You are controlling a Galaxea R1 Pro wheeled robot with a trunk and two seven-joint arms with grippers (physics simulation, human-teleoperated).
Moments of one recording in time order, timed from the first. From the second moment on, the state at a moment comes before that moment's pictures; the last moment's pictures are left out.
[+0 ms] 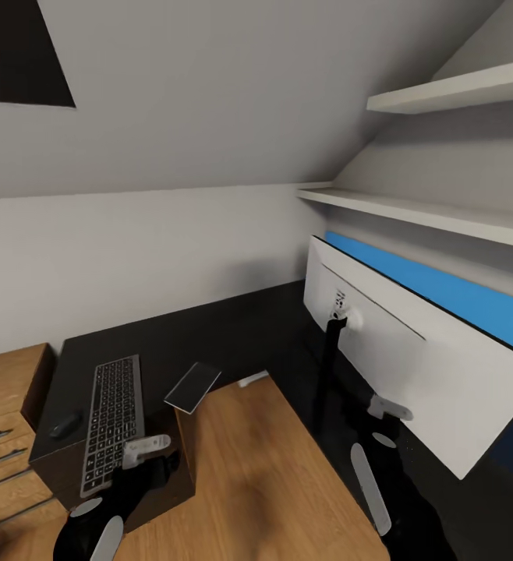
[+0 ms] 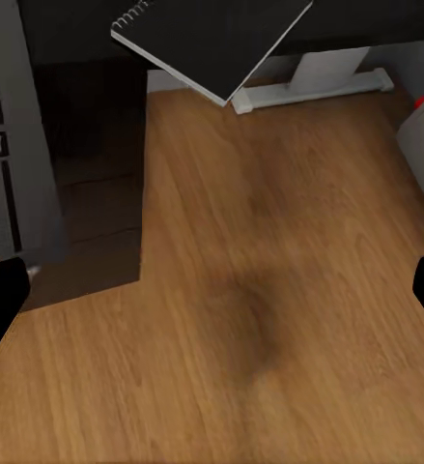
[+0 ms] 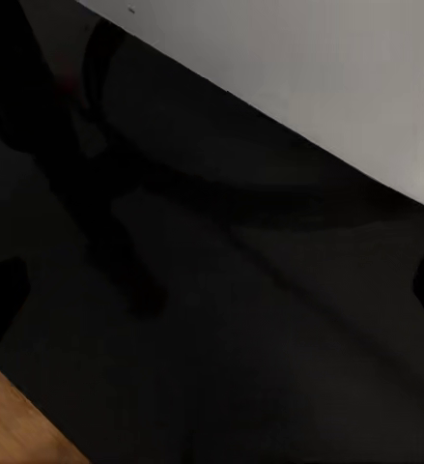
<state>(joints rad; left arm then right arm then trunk) -0.05 0.02 -0.06 -1.56 0.33 0.57 0.21 -0.36 0.10 -0.02 -1.23 -0.22 0.36 -0.51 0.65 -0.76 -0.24</state>
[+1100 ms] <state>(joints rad) -0.05 0.03 -0.06 -1.56 0.33 0.57 0.21 -0.36 0.10 -0.02 -1.22 -0.21 0.34 -0.50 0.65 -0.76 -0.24</state>
